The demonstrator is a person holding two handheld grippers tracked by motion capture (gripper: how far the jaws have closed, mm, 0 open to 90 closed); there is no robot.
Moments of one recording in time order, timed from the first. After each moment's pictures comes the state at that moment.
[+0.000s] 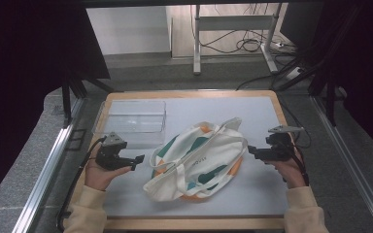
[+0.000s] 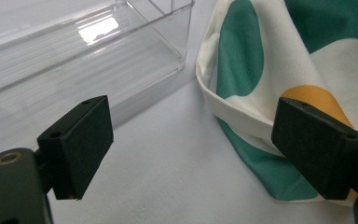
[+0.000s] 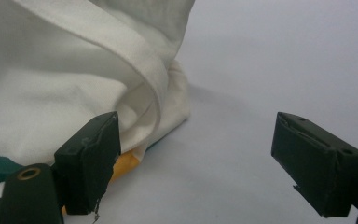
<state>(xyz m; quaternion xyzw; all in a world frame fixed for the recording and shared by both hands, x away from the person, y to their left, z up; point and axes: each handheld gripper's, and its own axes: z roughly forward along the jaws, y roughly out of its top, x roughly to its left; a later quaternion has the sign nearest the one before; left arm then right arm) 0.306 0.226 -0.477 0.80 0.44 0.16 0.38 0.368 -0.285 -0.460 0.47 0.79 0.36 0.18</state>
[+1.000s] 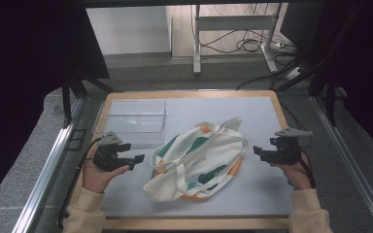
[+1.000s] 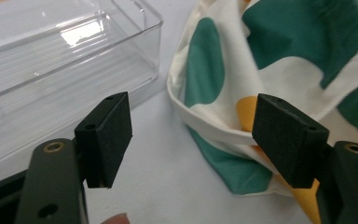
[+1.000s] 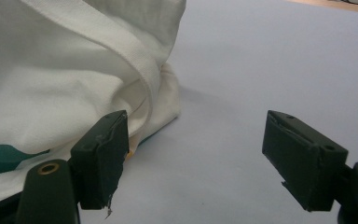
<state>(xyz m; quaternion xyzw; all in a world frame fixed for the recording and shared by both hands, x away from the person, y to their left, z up) 0.291 0.224 -0.449 0.79 0.42 0.13 0.42 0.355 -0.297 -0.454 0.45 0.78 0.38 0.21</state>
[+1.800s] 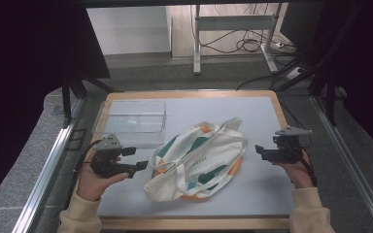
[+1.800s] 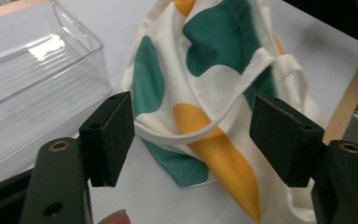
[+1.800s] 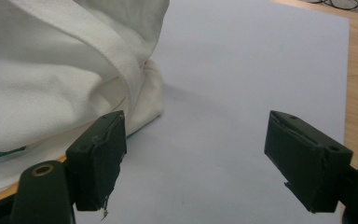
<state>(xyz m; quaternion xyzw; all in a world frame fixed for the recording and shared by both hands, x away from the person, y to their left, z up) 0.263 0.208 -0.419 0.82 0.37 0.11 0.43 0.360 -0.301 -0.453 0.45 0.79 0.36 0.23</state>
